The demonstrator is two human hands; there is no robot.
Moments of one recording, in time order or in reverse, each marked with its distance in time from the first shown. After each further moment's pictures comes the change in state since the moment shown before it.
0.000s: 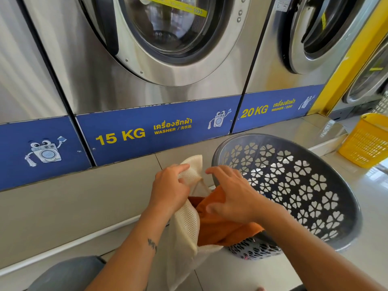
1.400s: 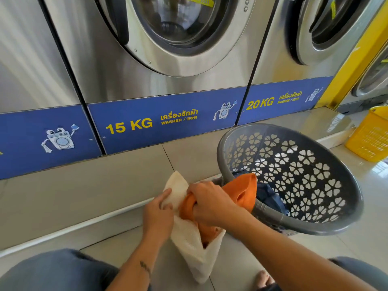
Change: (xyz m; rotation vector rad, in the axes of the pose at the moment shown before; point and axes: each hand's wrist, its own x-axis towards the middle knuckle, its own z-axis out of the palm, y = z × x) left_hand -0.067 -0.082 0.024 -0.422 0.060 -0.397; right_hand -0.005 -0.059 0.057 -0.042 -0.082 -0.017
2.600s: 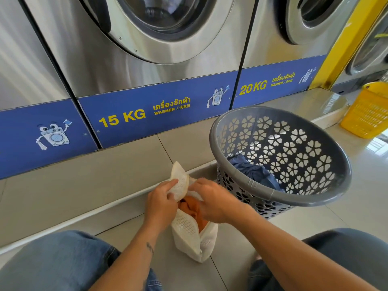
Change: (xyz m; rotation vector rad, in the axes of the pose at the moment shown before) left_hand -0.008 -0.016 0.009 0.318 -0.100 0.238; right_hand -0.022 0.034 0.042 0.066 -0.040 -0.035
